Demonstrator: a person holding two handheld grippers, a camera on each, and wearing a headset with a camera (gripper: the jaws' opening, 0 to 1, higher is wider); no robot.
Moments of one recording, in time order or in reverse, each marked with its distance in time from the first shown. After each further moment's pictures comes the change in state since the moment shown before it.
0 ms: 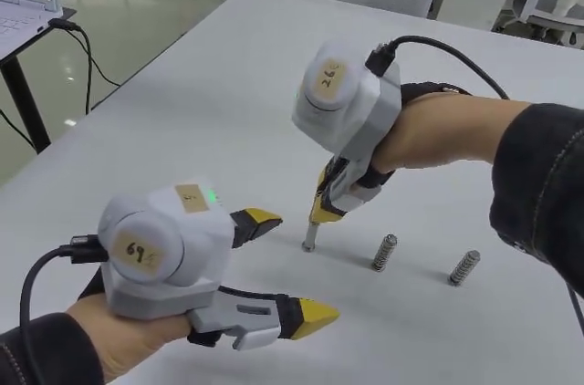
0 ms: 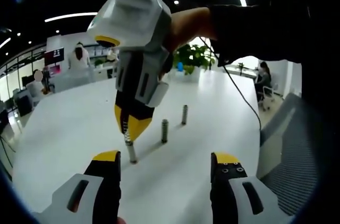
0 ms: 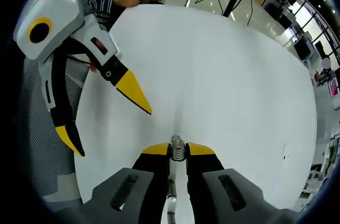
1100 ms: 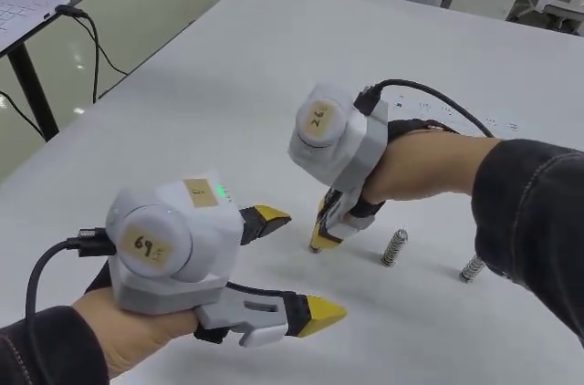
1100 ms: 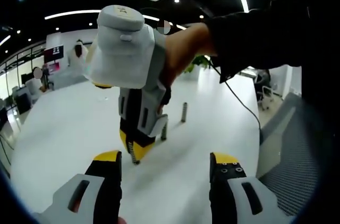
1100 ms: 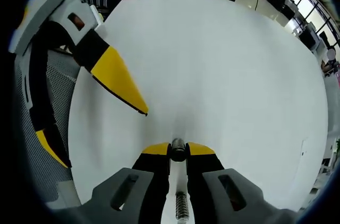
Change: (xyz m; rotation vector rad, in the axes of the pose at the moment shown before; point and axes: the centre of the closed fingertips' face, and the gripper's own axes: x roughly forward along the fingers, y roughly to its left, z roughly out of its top) left arm 0.003 0.000 -0.004 -0.012 0.015 -0.010; right arm 0.044 0.013 -0.013 0.053 0.024 0.056
